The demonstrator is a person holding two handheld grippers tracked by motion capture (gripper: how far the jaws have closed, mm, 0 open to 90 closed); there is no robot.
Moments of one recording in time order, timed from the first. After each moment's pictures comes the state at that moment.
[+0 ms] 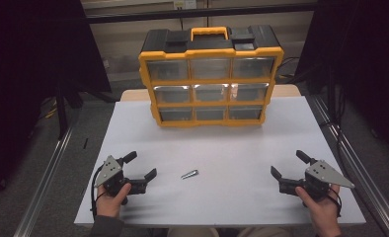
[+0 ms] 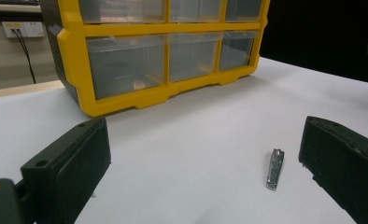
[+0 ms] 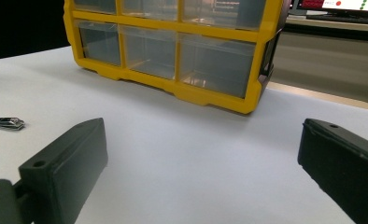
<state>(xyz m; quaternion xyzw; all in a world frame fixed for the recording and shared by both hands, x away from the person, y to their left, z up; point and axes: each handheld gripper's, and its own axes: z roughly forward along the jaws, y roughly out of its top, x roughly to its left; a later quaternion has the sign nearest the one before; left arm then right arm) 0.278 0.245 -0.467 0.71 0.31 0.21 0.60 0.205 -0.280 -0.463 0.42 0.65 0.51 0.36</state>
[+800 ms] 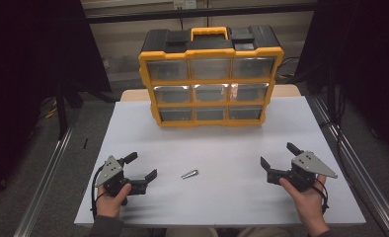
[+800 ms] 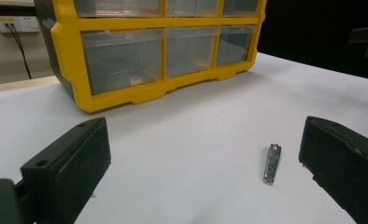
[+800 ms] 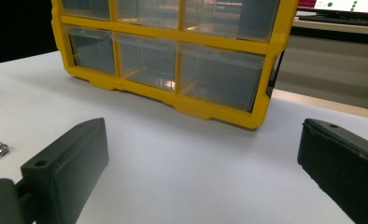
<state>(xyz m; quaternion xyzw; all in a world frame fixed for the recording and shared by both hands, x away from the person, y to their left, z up) 0.277 0.246 -0.467 0.72 0.30 0.20 0.59 0.228 -0.253 -0.454 0.44 0.65 0.51 0.37</state>
